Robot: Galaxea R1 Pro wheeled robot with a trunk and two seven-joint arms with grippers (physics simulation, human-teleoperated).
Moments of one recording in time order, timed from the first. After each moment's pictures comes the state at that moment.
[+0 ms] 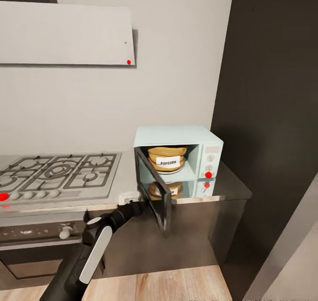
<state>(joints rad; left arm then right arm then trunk) -0.39 -0.03 -0.23 -1.43 0.47 0.56 -0.01 -0.20 -0.13 -0.27 0.03 0.27 -0.03 0.06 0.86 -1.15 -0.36</state>
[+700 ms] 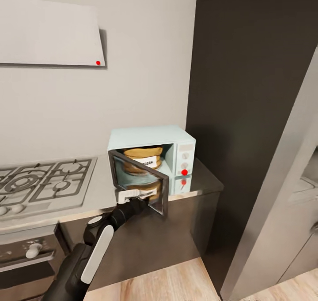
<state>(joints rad) -0.39 -0.04 -0.23 -1.45 0.46 0.56 0.06 -0.20 -0.13 -0.27 0.03 0.26 -0.03 0.06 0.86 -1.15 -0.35</state>
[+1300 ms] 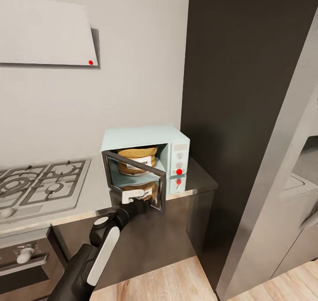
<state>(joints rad) -0.39 -0.07 -0.27 -1.44 0.42 0.53 0.10 -0.20 -0.13 -0.27 0.03 0.27 -0.03 0.05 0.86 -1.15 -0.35</state>
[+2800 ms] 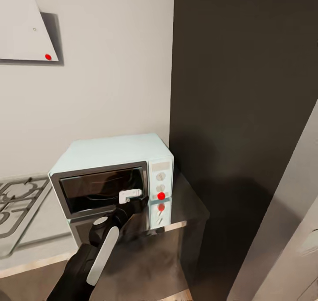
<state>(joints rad) -0.39 -0.07 -0.26 -1.45 0.42 0.53 0.19 -0.20 -0.13 -0.27 0.03 0.27 -0.03 0.06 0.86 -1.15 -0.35</state>
